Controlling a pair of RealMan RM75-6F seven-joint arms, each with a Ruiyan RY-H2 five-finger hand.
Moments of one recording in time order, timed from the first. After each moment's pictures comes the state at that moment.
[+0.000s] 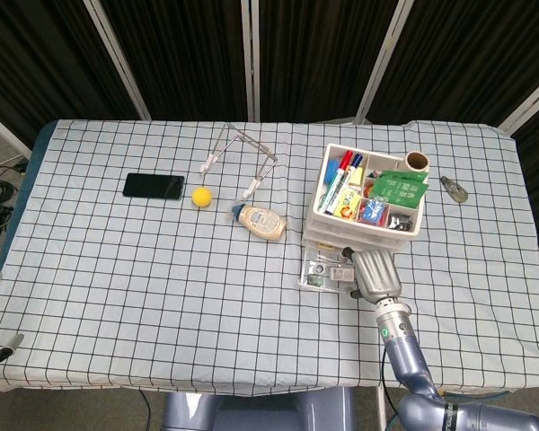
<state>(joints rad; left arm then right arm) 0.08 -1.12 -0.01 -1.62 1.67 1.73 0.12 0.53 -1.52 0.25 -1.77 -0.92 1.18 -0.77</state>
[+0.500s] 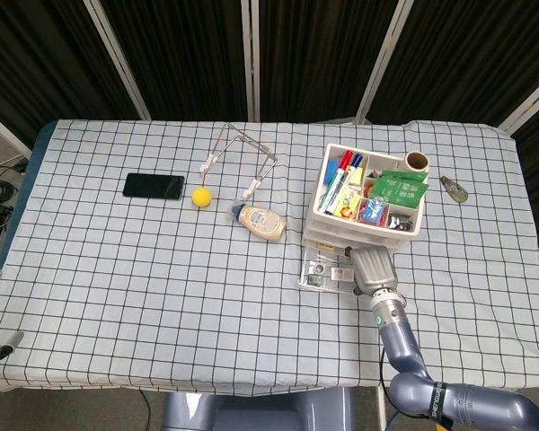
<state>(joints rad) 0.07 -1.12 -0.01 -1.62 1.66 1.73 0.12 0.63 -1.55 0.23 -1.67 -0.75 1.13 -0.84</state>
